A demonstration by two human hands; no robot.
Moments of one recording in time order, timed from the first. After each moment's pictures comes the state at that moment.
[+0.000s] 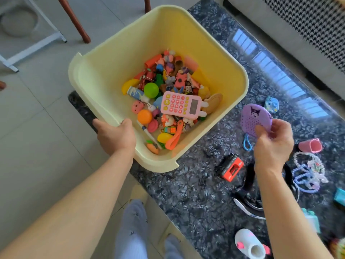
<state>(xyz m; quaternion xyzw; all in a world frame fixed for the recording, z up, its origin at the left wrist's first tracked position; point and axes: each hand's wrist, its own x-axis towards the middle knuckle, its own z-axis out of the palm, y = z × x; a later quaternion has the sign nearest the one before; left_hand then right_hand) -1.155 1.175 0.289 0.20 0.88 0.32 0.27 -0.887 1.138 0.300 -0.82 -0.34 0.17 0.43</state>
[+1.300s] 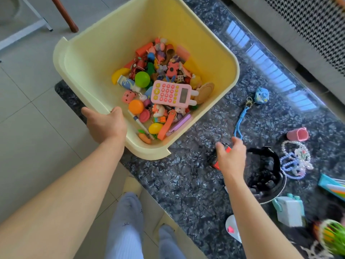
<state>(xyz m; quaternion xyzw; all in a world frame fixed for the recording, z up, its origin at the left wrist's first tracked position) -1.153 1.177 0.289 0.21 0.88 0.33 0.28 -0.909 1.089 0.245 -0.90 -0.31 0.28 0.15</state>
